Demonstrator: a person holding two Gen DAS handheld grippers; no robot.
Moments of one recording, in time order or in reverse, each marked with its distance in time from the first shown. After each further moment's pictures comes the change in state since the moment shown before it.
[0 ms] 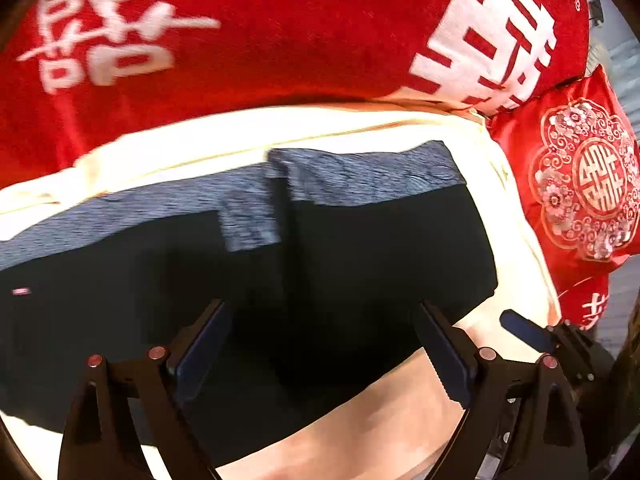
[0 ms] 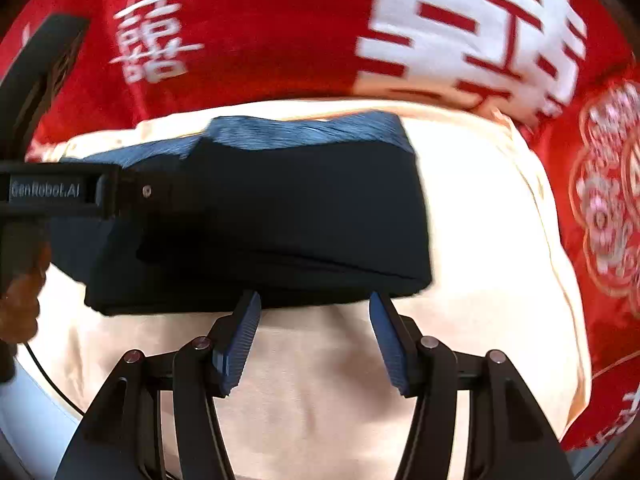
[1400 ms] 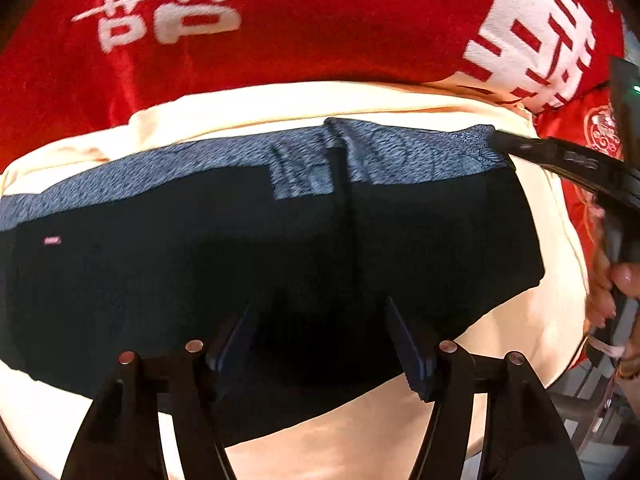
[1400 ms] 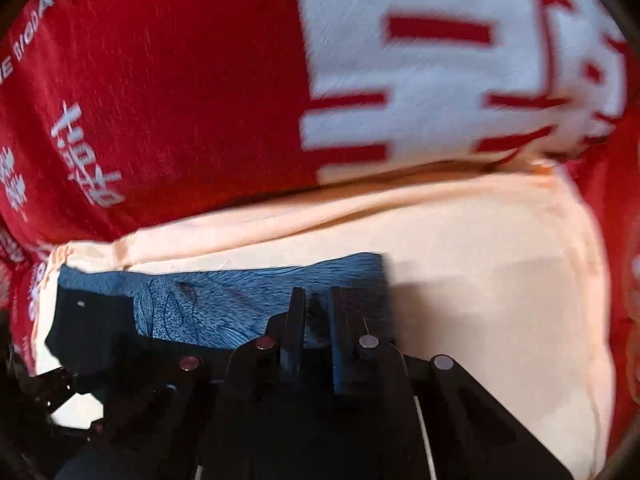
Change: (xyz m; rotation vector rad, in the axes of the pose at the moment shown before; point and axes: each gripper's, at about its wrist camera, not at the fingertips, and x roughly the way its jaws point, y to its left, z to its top) left arm -0.022 0.010 -0.043 -0.079 -0.002 0.173; right arm 0.071 -0.044 0.124 0.105 -0.026 0.194
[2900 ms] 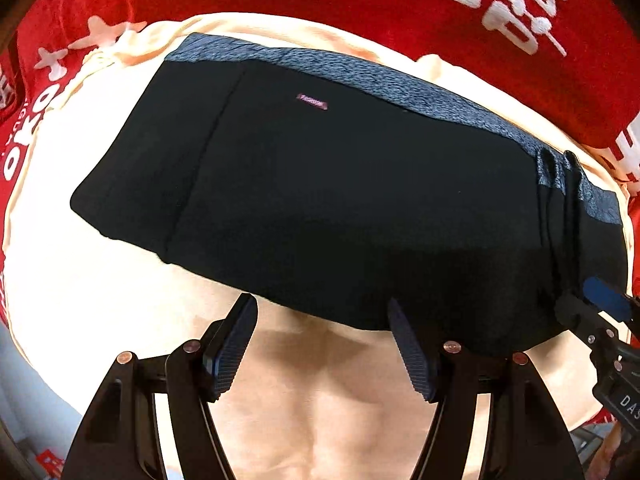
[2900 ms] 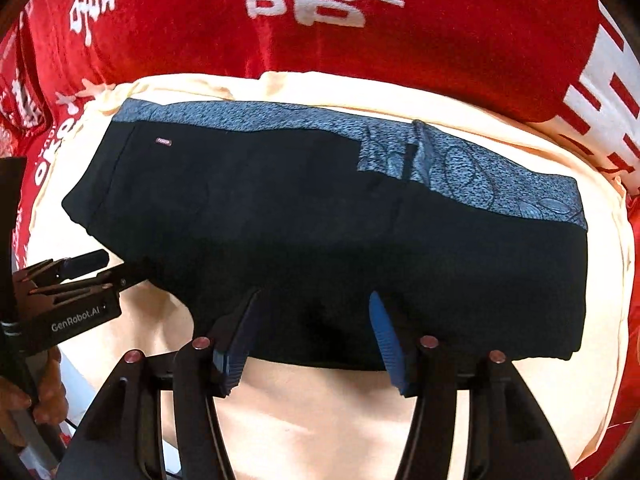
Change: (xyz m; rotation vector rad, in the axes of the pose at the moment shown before) left arm -0.046 0.210 -0.098 -0.354 0.007 0.204; right arm 0.014 0.211 -0.109 -0.292 0.208 -0.051
